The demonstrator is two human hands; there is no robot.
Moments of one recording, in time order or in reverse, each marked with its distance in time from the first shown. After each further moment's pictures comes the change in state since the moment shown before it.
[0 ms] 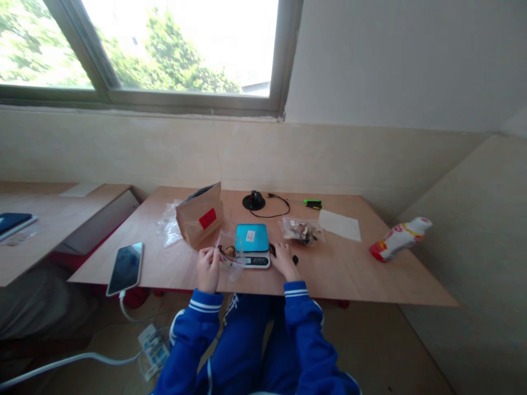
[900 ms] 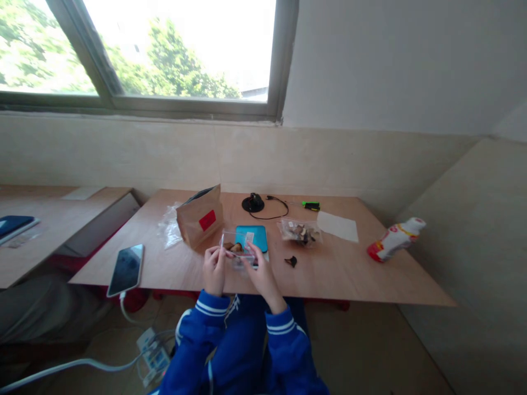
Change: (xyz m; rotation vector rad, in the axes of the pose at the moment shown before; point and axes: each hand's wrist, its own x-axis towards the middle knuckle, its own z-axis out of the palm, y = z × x) left_hand -0.013 0.032 0.007 -0.153 0.015 0.071; right_hand -0.041 -0.105 -0.018 0.854 0.005 0.068
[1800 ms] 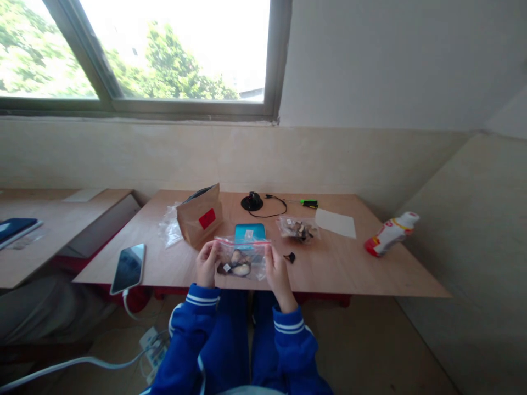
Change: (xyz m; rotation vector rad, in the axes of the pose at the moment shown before) left_hand 0.012 -0.006 -0.010 -0.541 -0.030 -0.313; right_hand -0.014 -0.034 -0.032 -0.126 0.239 -0.047
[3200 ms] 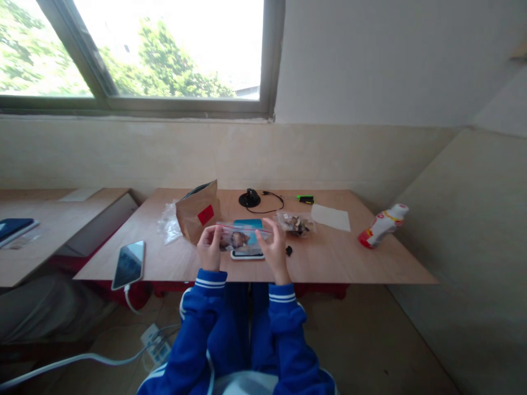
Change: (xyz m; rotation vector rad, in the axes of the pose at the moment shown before) left_hand 0.006 0.015 0.026 0.157 0.046 0.247; right_hand 0.029 -0.001 0.006 -0.133 0.186 -0.305
